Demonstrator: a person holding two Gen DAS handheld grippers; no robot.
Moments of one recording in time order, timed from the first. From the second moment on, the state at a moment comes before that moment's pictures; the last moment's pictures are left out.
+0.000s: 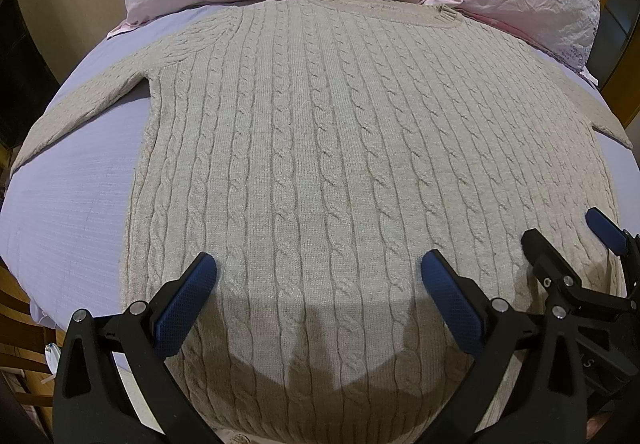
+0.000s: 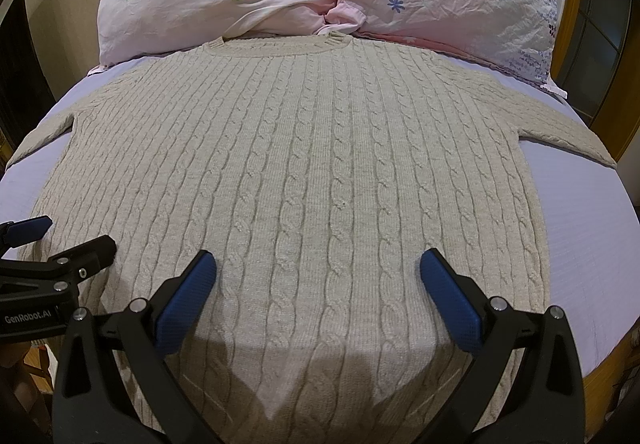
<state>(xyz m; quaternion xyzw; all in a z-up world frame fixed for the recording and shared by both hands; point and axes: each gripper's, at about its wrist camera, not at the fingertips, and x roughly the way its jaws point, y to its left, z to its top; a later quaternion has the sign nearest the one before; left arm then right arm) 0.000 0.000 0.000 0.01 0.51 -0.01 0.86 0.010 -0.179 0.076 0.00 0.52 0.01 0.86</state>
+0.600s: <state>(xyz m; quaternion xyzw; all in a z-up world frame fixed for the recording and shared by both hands) 0.000 0.000 0.000 0.01 0.51 -0.01 0.86 0.010 -0.179 0.075 0.00 0.51 0.01 0.86</state>
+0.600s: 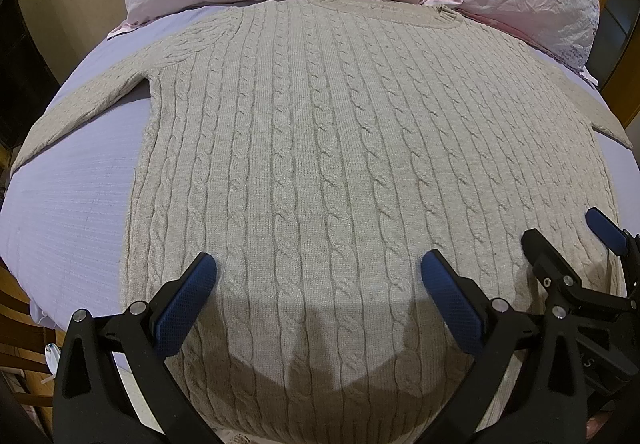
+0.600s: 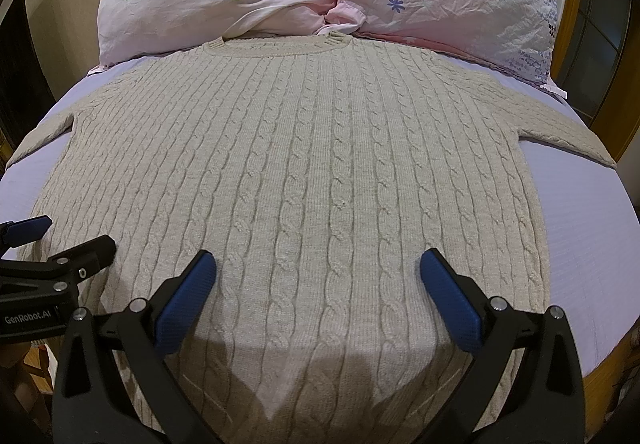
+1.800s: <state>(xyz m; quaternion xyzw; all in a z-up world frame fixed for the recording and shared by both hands) 0.000 0.000 0.000 0.02 0.51 -0.01 0.86 0.015 -0.184 0.076 0.00 0.52 0.03 0.85</state>
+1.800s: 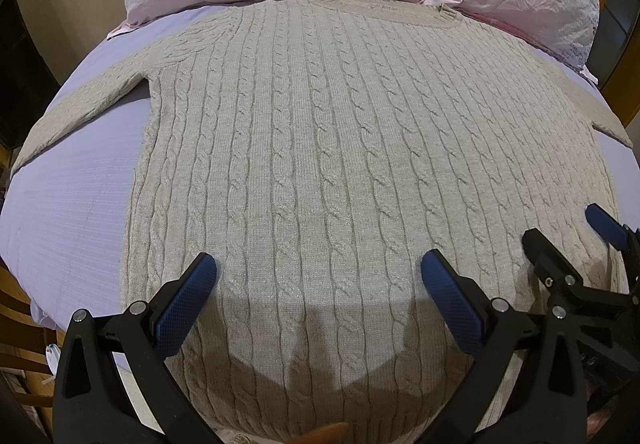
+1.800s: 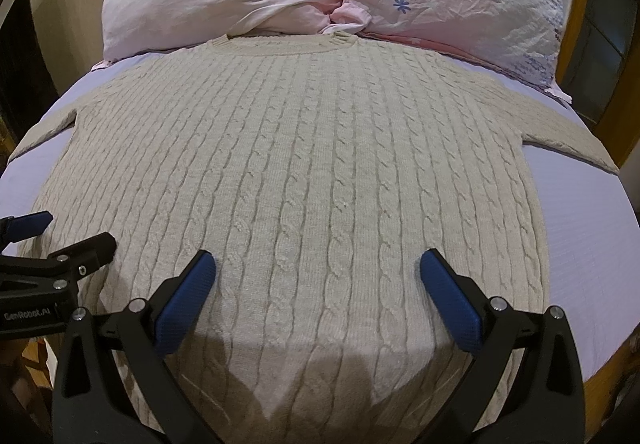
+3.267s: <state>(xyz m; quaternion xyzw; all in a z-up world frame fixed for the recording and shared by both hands) 0.035 0.254 0.049 -0.32 0.24 0.08 0.91 0.193 -0.226 0.179 0.04 0.36 0.15 0.92</state>
